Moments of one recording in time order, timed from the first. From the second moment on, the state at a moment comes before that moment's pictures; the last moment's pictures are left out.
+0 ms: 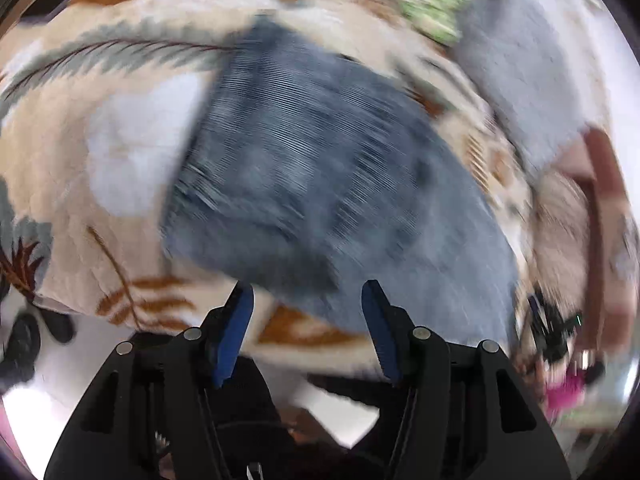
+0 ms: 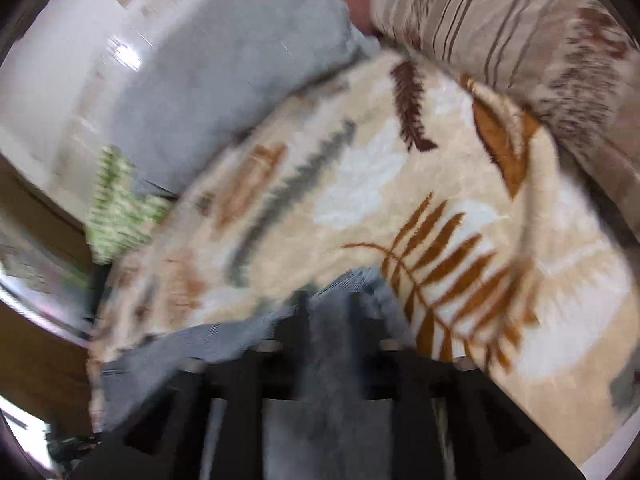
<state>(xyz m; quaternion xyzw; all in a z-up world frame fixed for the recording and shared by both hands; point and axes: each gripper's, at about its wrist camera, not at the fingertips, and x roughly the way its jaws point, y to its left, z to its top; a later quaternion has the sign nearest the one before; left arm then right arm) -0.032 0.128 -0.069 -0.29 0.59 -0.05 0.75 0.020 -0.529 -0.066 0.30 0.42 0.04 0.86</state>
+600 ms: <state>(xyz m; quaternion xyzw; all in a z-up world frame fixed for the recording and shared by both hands) 0.084 -0.177 0.003 0.04 0.60 -0.24 0.76 -0.096 -0.548 -0.141 0.50 0.34 0.10 0.79</state>
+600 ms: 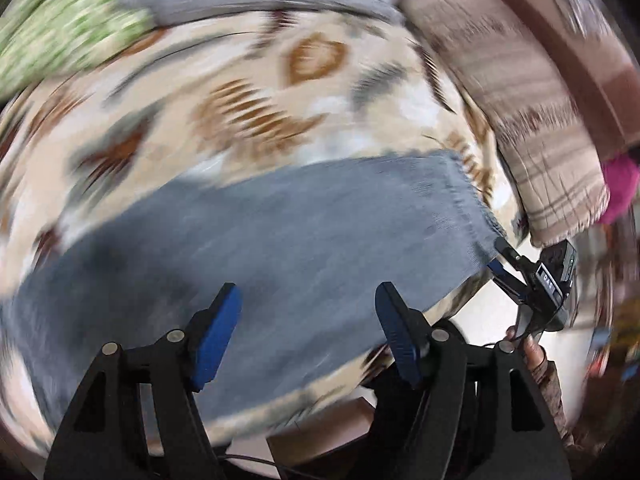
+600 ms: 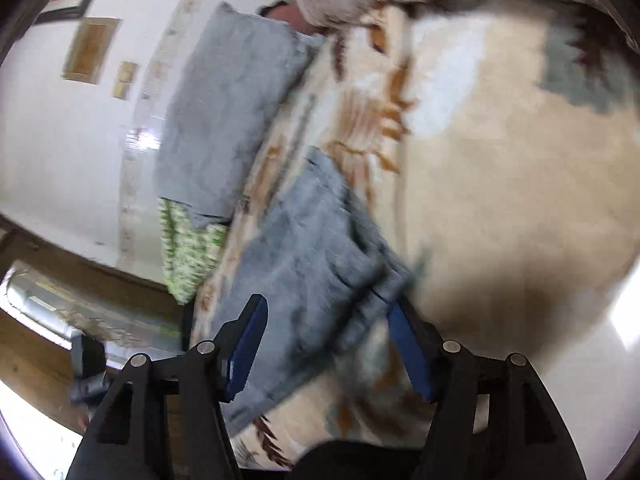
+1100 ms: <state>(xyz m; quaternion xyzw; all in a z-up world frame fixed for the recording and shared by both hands) 0.182 -0.437 -0.080 0.14 0.68 -0.34 0.64 -0.097 -0.551 -0.159 0.52 0.28 0.16 0.79</state>
